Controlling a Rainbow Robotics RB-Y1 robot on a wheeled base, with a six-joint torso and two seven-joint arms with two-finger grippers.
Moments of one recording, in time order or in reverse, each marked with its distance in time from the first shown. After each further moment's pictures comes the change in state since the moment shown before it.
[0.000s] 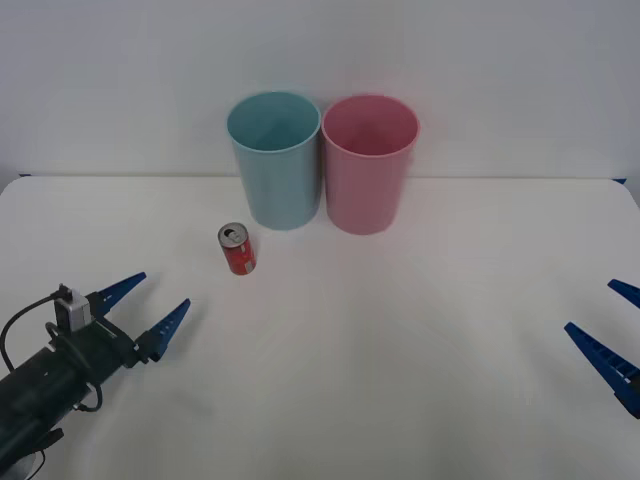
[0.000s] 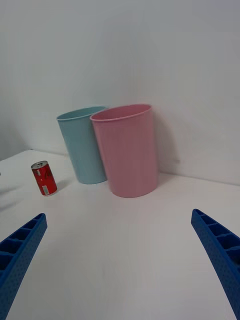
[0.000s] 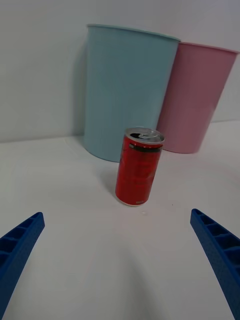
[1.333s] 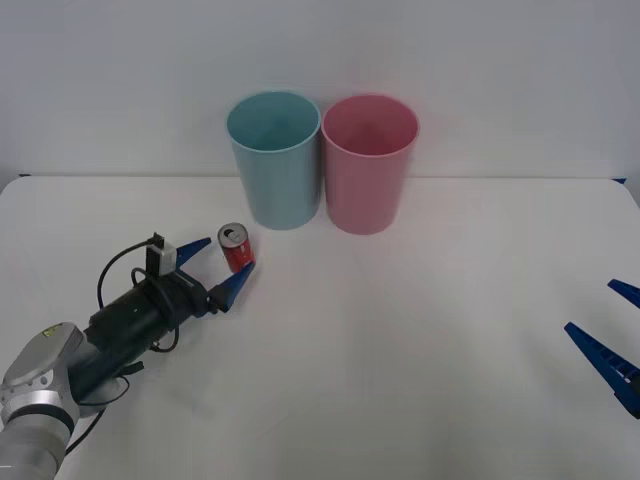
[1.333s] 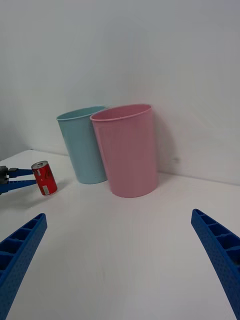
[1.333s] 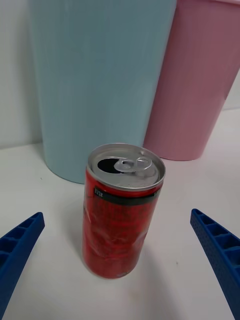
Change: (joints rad) right arm 0.000 0.000 0.000 0.000 0.000 0.000 0.000; left arm -0.326 -0.060 -0.120 0.297 -0.065 0.141 -0.069
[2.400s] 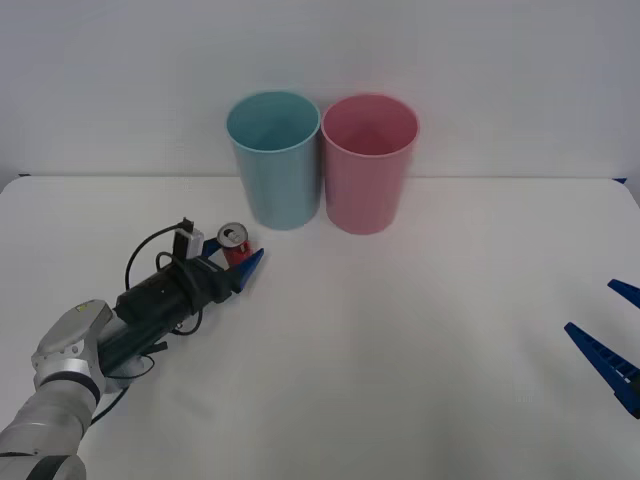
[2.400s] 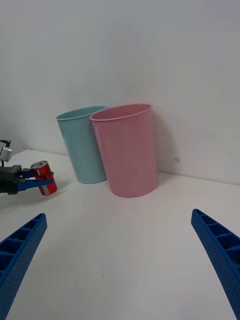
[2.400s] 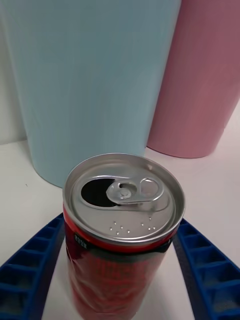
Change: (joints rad) right arm 0.000 0.000 0.000 0.000 0.000 0.000 0.000; left arm -0.136 -0.016 -0.050 0.157 0.001 0.086 -0.044
